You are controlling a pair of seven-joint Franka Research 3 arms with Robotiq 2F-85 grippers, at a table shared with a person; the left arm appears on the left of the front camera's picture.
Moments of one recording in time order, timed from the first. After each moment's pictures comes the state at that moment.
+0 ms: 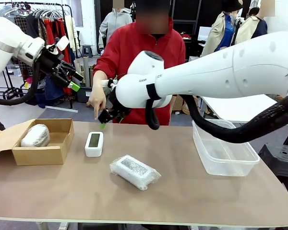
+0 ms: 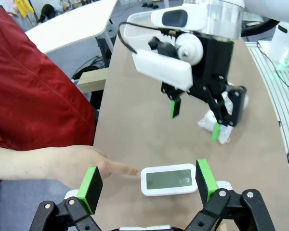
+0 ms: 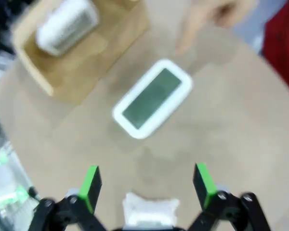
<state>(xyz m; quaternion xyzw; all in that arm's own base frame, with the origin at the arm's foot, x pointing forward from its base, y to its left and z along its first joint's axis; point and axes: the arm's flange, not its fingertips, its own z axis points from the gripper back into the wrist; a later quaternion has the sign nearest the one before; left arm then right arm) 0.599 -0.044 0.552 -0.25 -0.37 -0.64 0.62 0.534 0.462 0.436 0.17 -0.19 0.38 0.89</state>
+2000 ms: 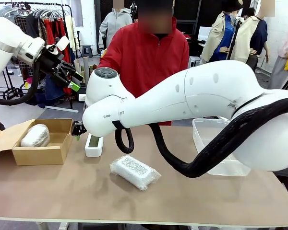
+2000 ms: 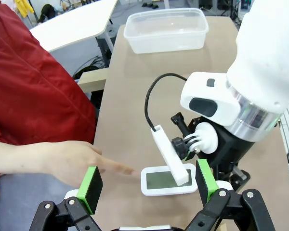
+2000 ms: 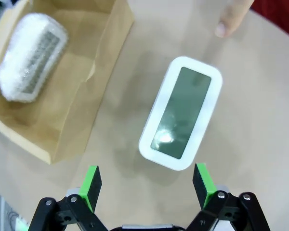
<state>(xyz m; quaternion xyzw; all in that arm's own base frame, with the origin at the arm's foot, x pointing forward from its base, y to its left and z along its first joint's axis) 0.599 -0.043 0.552 -0.24 -0.37 -0.64 0.62 0.511 0.566 0.376 0.11 -0.19 0.19 0.96</state>
